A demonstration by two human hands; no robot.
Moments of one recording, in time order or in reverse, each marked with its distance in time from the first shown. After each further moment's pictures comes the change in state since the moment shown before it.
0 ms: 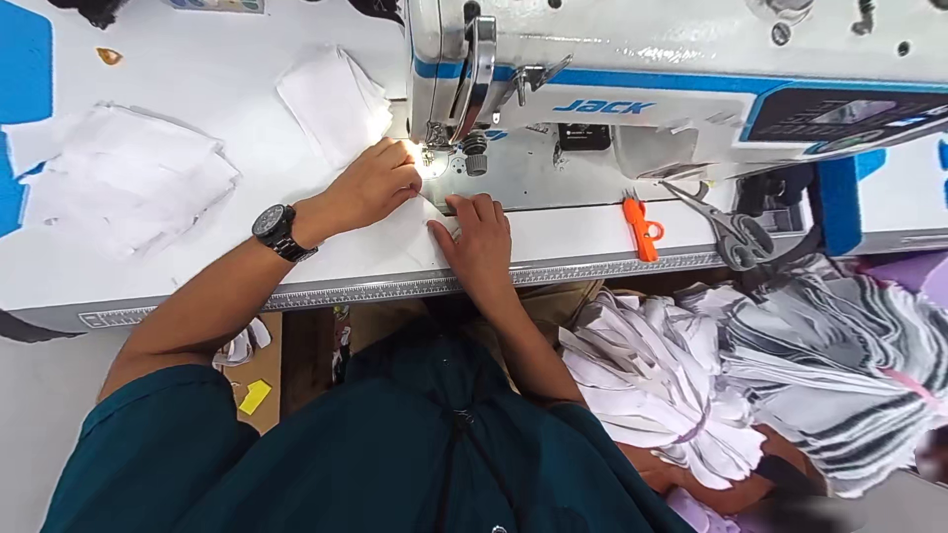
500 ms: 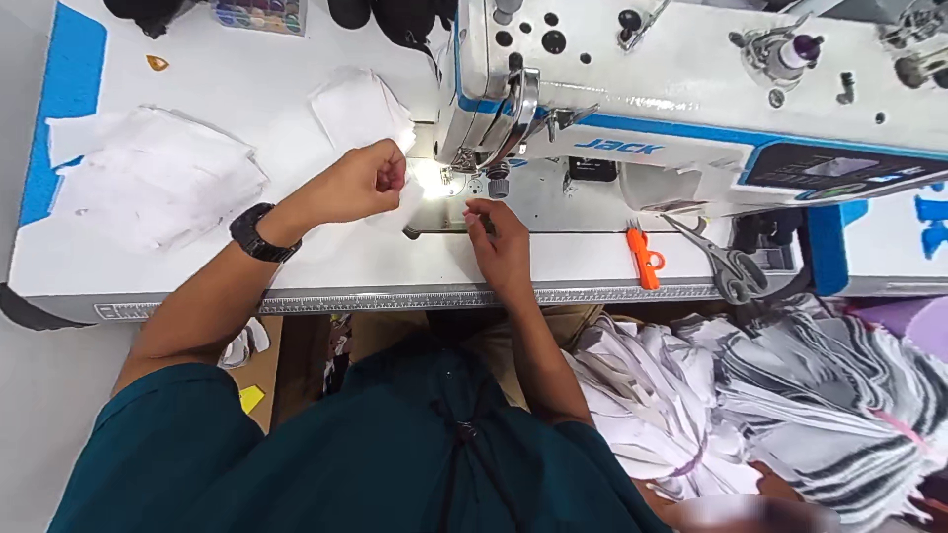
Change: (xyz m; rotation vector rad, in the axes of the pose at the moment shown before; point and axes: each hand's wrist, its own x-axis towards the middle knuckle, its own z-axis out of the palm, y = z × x) left_hand -0.019 0.011 -0.060 -0.510 -0.020 -0.469; right_hand 0.023 0.022 -0.009 0.490 -0.041 -0.037
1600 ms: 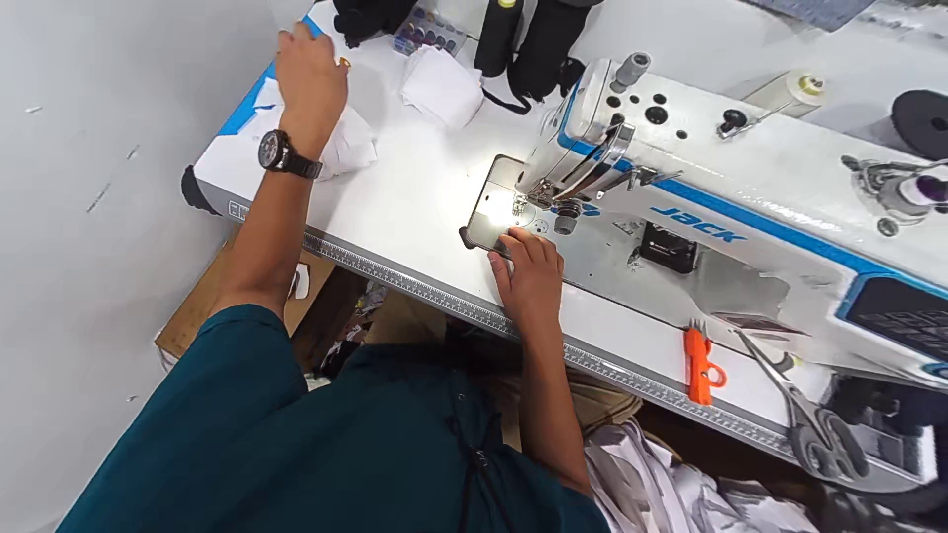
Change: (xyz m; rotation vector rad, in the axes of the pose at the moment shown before) left_hand -0.070 -0.025 -0.125 0.703 0.885 -0.728; right_hand 0.006 0.001 0.010 -0.434 -0.189 -0.328
